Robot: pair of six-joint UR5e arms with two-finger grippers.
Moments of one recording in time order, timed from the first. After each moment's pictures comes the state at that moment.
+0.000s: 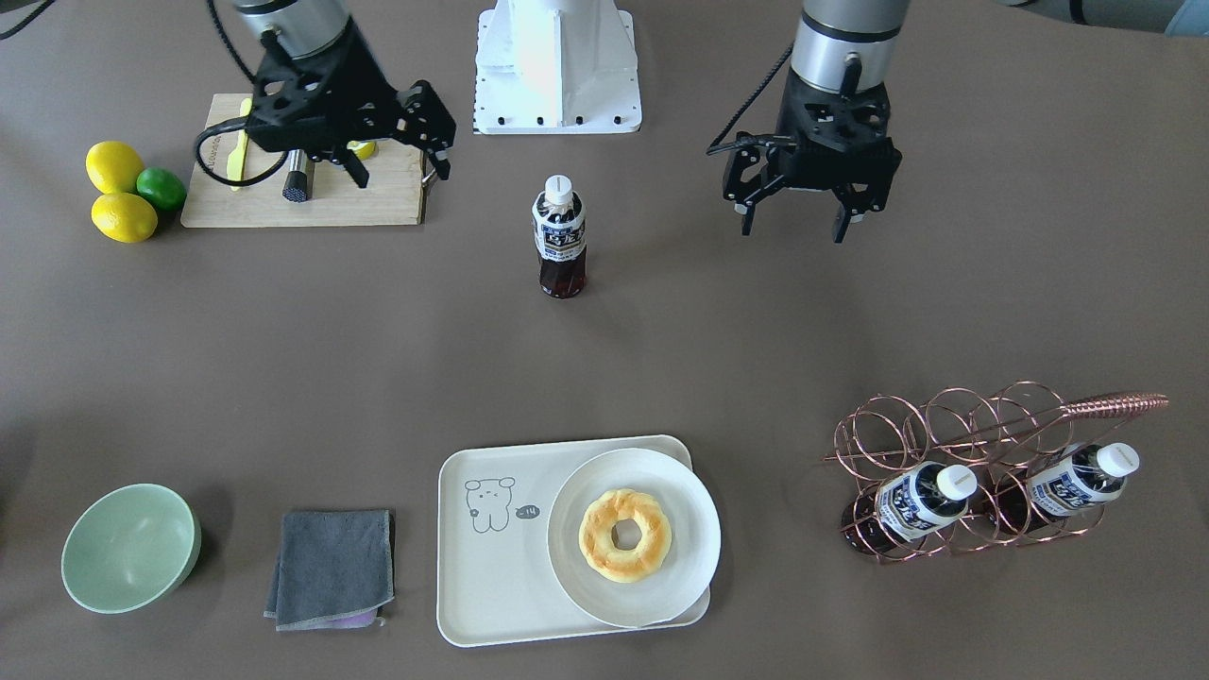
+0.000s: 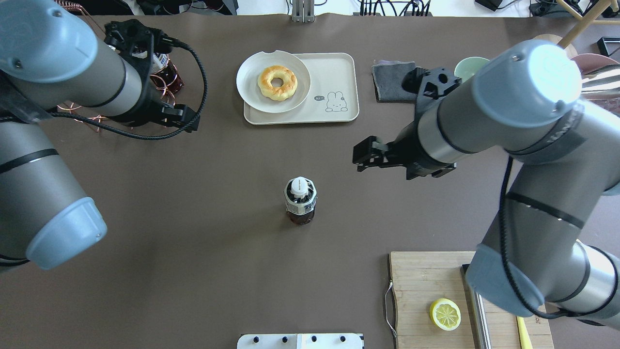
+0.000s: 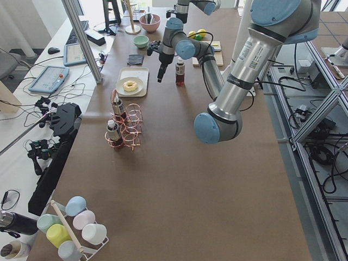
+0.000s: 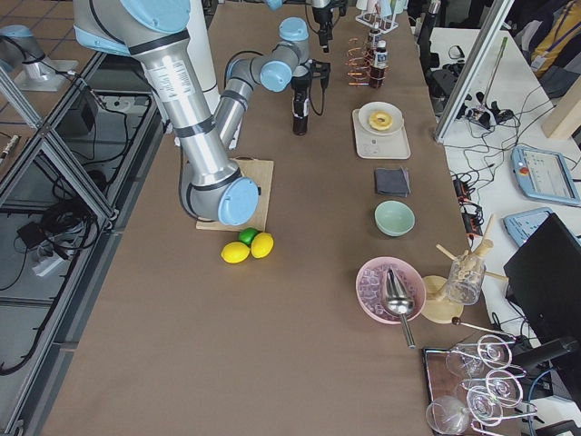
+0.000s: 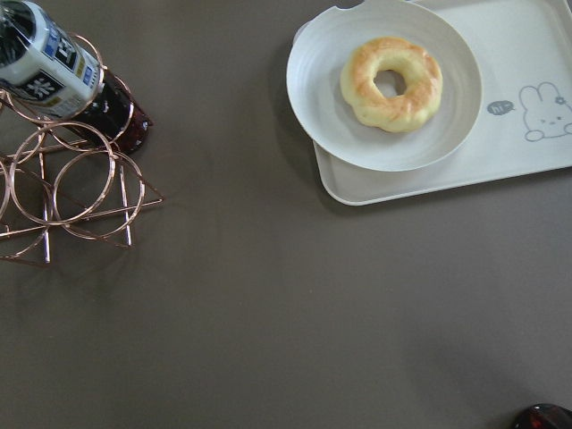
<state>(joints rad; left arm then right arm) -0.77 -2.09 -2.09 -1.32 -1.85 -0.85 0.63 -1.08 2.14 -1.71 1.98 1.30</state>
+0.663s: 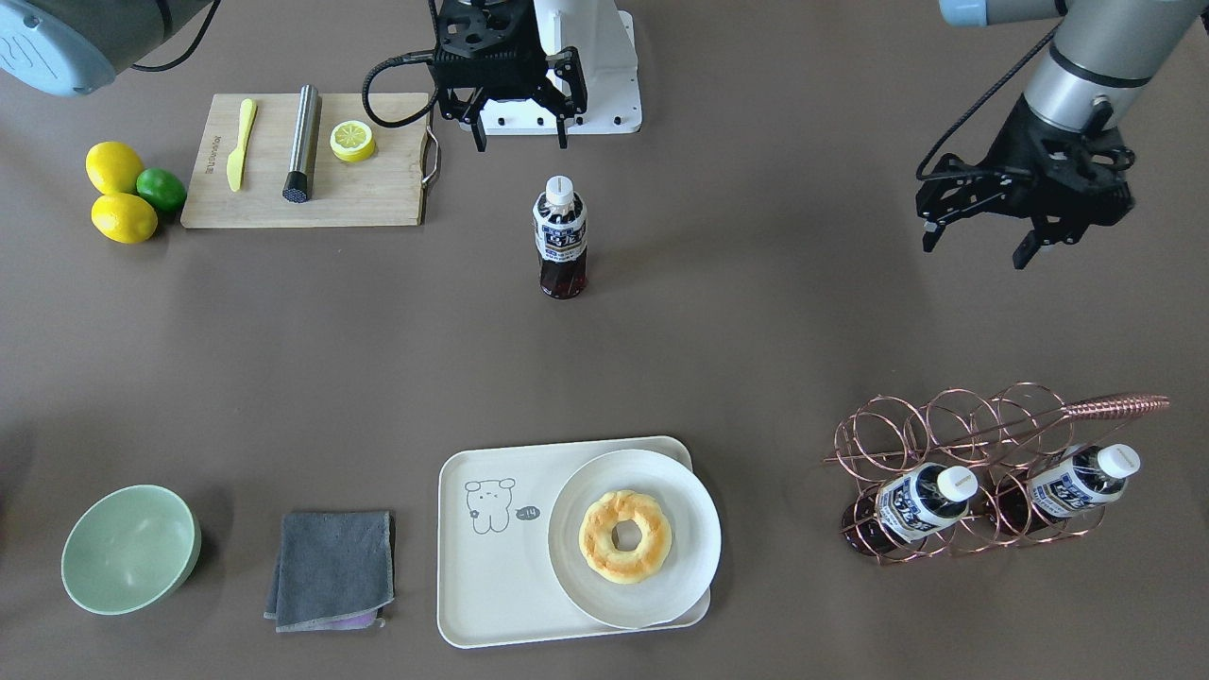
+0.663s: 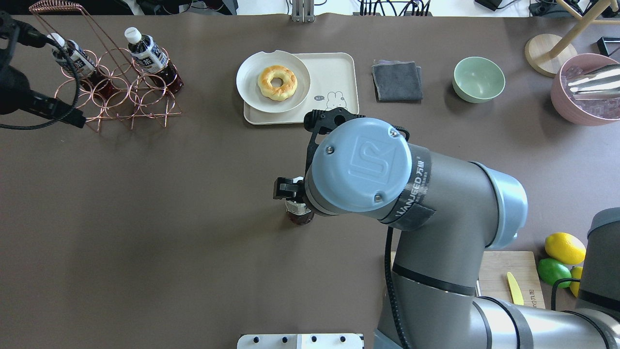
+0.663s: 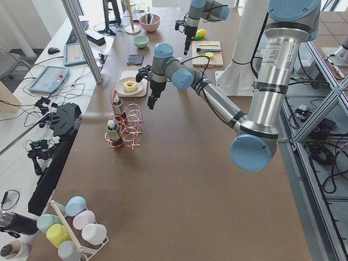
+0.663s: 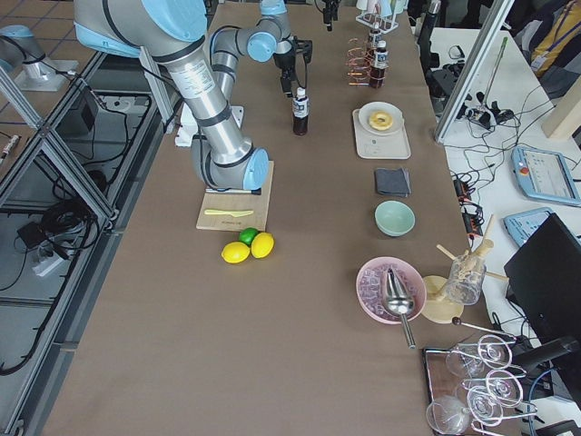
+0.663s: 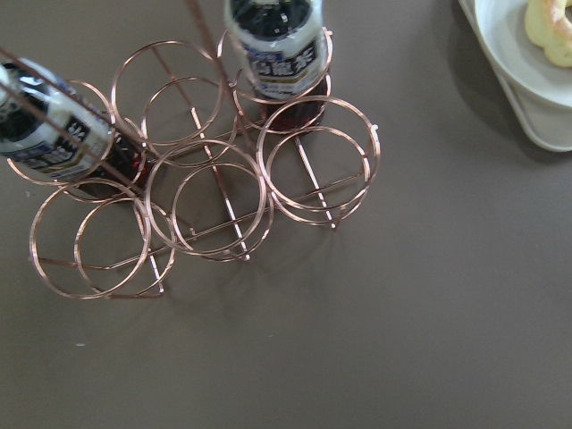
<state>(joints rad) -1.02 -1.76 -2.08 -1.56 -2.07 -0.53 0.40 -0.81 2.06 -1.93 1.68 1.39</state>
